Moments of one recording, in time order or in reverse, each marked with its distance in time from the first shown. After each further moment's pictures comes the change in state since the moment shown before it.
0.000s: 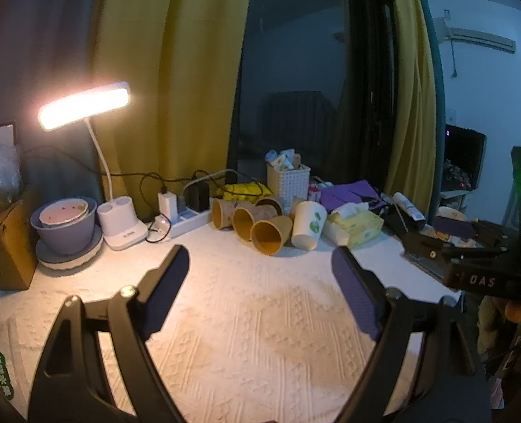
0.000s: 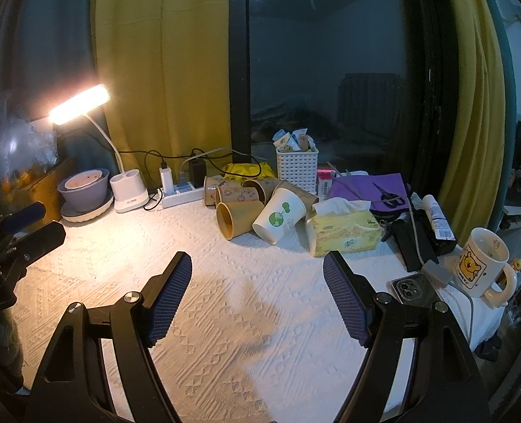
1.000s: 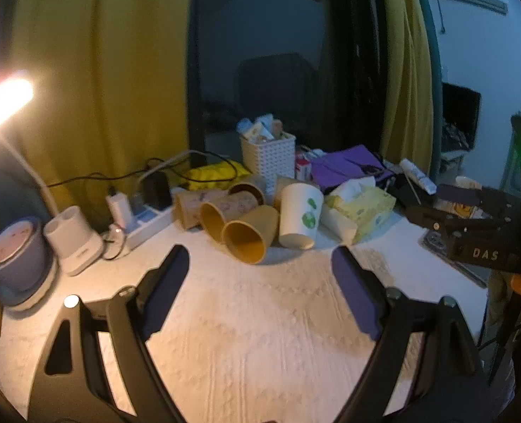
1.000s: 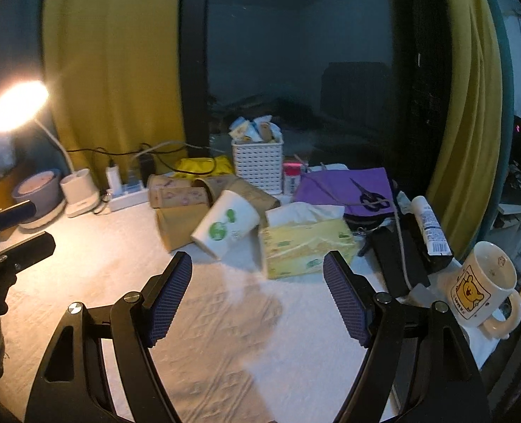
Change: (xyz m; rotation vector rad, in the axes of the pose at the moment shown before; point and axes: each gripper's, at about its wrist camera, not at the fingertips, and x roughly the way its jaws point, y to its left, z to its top) left arm 0.141 -0.034 0.015 0.153 0.164 -0.038; right arm 0.091 -0.073 0.017 0.022 0.048 -0.082
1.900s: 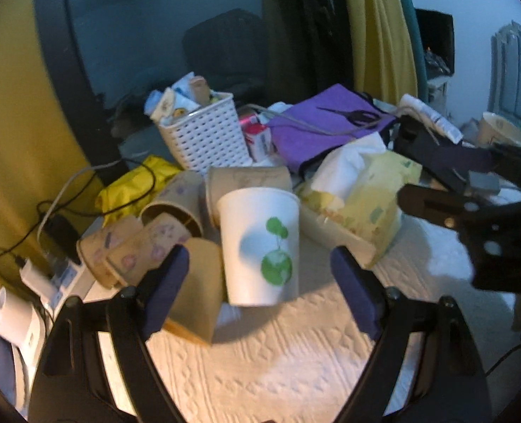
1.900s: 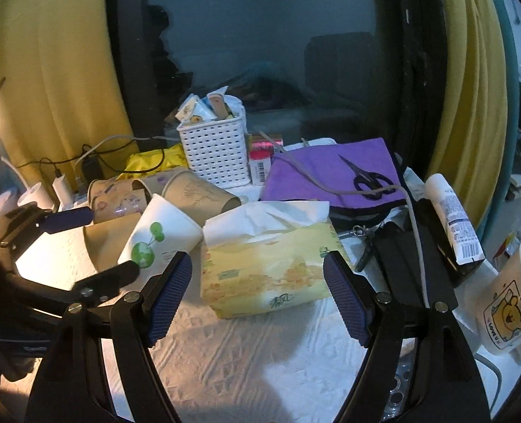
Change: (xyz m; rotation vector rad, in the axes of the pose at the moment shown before) left arm 0.169 -0.066 0.048 0.261 0.148 -0.066; right arm 0.092 -0.051 0.011 0.109 0.073 -0.008
